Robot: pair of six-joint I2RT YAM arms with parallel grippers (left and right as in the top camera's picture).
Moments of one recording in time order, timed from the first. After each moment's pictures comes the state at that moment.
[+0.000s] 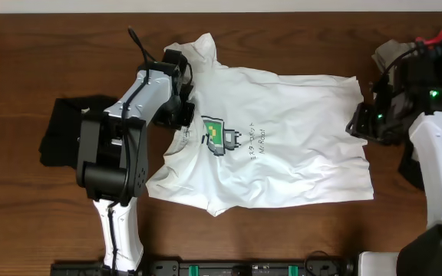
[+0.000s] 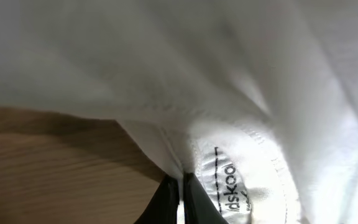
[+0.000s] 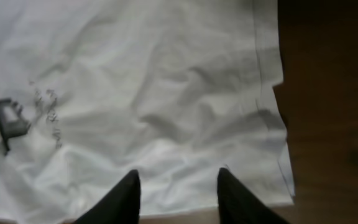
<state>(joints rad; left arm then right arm) -0.21 2.16 1.55 -1.00 0.05 0.01 -0.13 1.53 1.27 -1.08 -0.19 0.18</state>
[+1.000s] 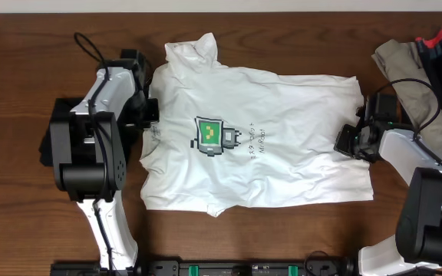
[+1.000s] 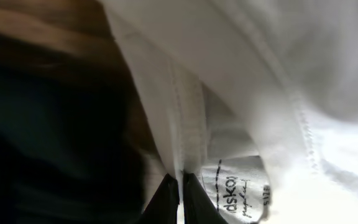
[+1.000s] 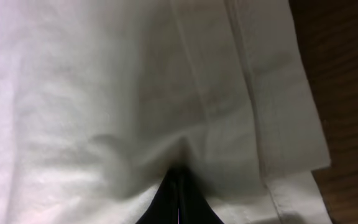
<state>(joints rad) 0.00 2.15 1.55 -1.04 -0.02 -0.12 -0.13 1.72 0.87 -0.47 -0.09 0.30</state>
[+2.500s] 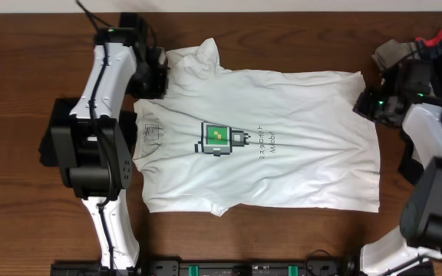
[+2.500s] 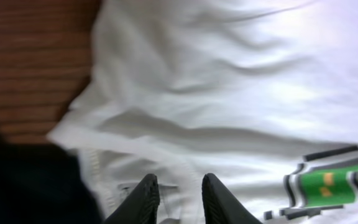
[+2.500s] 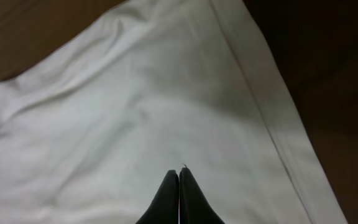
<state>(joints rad) -0.06 2.17 1.87 -1.18 0.15 0.04 -0.23 1.82 1.17 -0.44 -0.28 0.28</state>
